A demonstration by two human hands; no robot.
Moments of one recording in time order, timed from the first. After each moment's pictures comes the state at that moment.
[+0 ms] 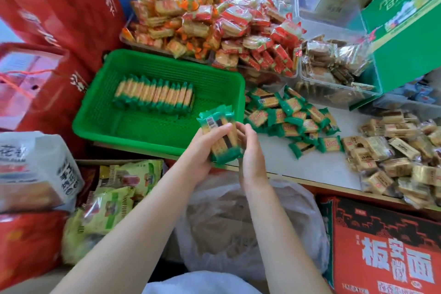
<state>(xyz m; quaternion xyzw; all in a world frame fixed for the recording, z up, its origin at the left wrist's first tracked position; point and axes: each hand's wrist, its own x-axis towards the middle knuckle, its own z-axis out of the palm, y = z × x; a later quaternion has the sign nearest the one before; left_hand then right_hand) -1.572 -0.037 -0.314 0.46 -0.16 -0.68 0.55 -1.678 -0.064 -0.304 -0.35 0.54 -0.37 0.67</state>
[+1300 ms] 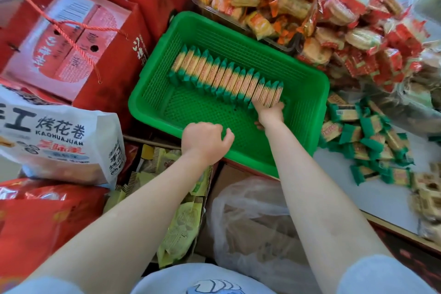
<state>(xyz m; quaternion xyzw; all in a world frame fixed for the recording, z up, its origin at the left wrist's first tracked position) -1.415 -0.029 -0.409 0.82 -0.56 -0.14 0.02 -1.520 -0.196 -0.442 -0.48 0.73 -0.06 0.48</state>
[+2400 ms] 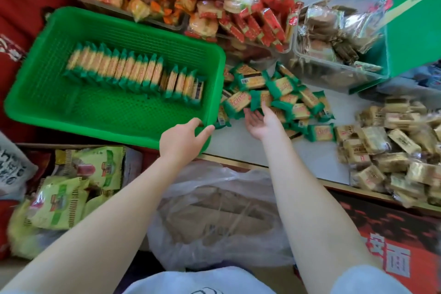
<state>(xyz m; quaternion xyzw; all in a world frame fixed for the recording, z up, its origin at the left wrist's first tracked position) -1.593 -0.085 -0.416 0.82 -0.54 -0.20 0.07 -1.768 -0.229 -0.419 0.02 0.56 -0.37 0.75</state>
